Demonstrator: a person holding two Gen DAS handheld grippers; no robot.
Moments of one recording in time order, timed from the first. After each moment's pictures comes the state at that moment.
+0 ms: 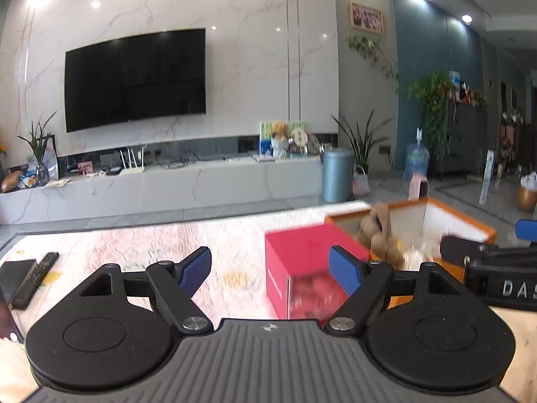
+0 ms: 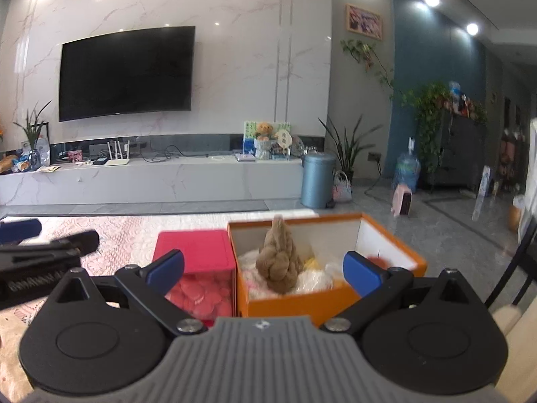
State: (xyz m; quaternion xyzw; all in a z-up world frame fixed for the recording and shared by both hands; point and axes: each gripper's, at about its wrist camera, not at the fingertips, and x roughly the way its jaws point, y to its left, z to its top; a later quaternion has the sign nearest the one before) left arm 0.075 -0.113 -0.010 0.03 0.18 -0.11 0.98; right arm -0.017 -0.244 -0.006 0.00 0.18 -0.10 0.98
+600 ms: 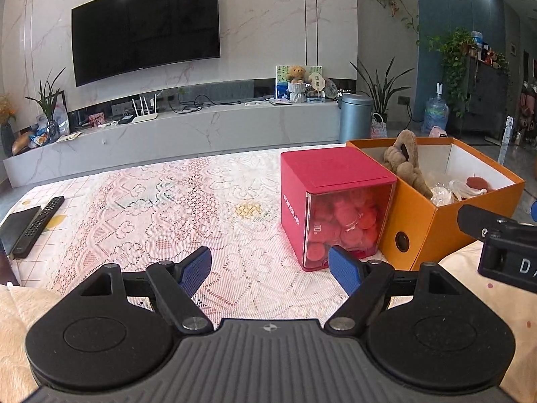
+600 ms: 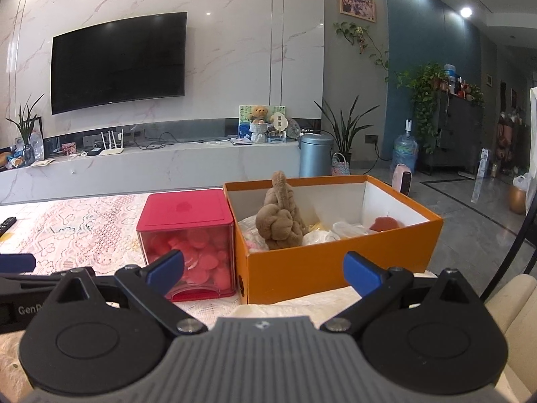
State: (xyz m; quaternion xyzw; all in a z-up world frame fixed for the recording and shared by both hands) left arm 0.071 -0.099 -0.057 0.04 0.27 -0.07 0.96; right arm -0.012 -0.244 -0.060 0.01 0.20 -0.10 0.97
